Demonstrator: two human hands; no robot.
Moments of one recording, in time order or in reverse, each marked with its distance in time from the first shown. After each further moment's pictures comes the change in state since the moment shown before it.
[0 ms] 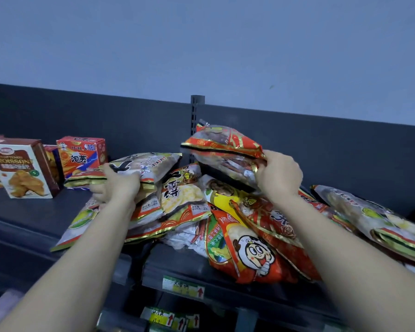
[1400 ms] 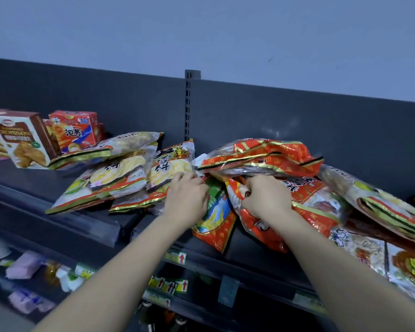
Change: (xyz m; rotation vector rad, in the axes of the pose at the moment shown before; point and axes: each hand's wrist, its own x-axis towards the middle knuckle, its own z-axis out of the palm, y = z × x) left_hand -0.138 -0.049 0.064 0.764 -0.162 1.348; right_hand -0.056 0.047 0.005 -0.174 -0.500 -0.125
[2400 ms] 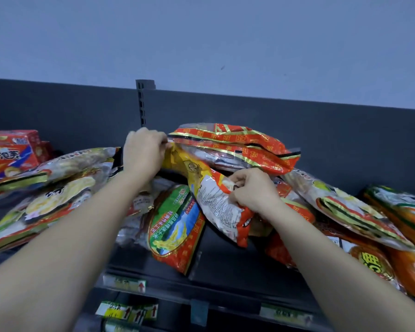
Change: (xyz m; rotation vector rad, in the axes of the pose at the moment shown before) left_hand 0.123 -0.011 -0.039 -0.061 0.150 -0.188; right_hand 0.019 0.059 -0.032 0.560 -0.034 0.119
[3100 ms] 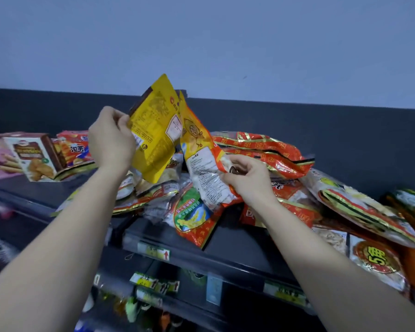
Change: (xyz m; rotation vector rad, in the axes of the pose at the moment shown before) left_hand -0.059 -0.023 -0.117 -0.330 0.443 -0.539; right_hand -0.046 -0.023 0.011 0.717 0.073 -0.328
